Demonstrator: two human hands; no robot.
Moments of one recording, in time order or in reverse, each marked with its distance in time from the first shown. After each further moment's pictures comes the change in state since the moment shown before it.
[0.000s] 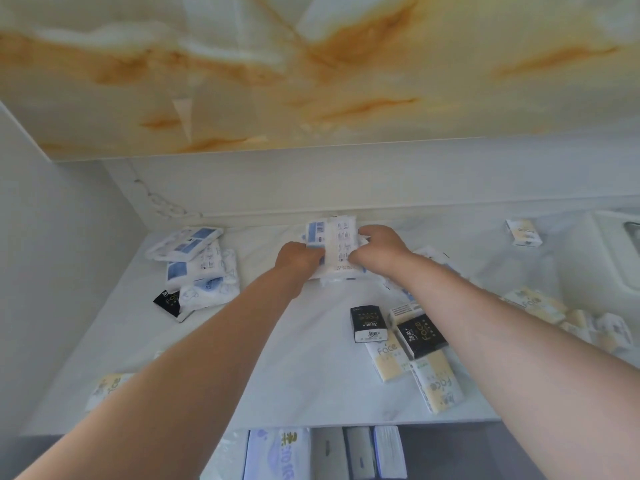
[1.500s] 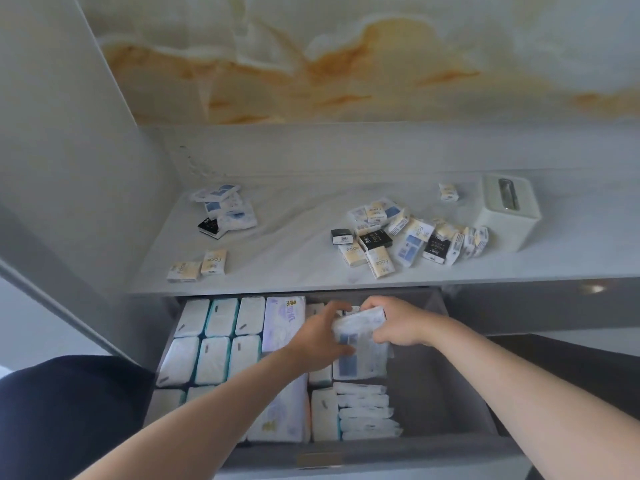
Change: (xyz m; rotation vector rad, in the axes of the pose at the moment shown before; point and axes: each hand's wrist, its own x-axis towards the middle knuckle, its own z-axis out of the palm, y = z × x) left_hand -0.294 -0.173 -0.007 0.435 -0.424 0.472; right_hand -0.299 0.113 -0.001 -0.287 -0.420 -0.034
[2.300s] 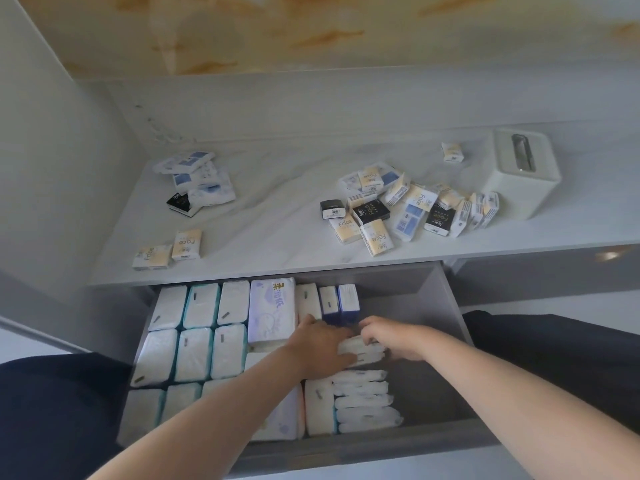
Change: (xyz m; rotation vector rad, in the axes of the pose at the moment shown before) left_hand 0.033 -0.053 0.044 0.799 -0.298 0.178; right_hand 0.057 0.066 0.063 0.456 -0.236 0.363
